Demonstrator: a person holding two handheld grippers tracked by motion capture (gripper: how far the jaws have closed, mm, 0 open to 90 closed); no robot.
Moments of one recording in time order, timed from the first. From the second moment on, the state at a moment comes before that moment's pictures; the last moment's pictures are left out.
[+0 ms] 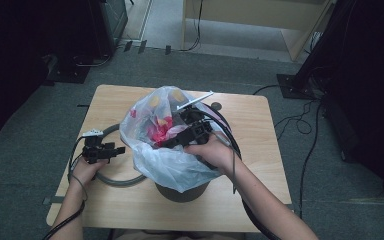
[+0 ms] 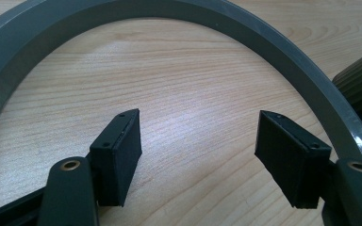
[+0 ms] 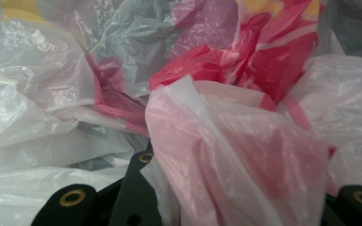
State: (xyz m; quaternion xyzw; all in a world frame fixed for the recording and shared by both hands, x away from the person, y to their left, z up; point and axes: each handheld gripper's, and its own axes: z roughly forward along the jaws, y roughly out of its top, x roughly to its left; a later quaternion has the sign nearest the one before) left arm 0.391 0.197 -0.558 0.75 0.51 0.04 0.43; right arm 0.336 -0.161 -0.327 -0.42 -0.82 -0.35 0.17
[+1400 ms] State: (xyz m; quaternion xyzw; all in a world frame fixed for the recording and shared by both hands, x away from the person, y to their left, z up) left arm 0.392 0.195 -0.558 0.75 0.51 0.04 0.43; right arm 0.358 -0.141 -0.366 -0.43 -0.85 -0.25 0.16
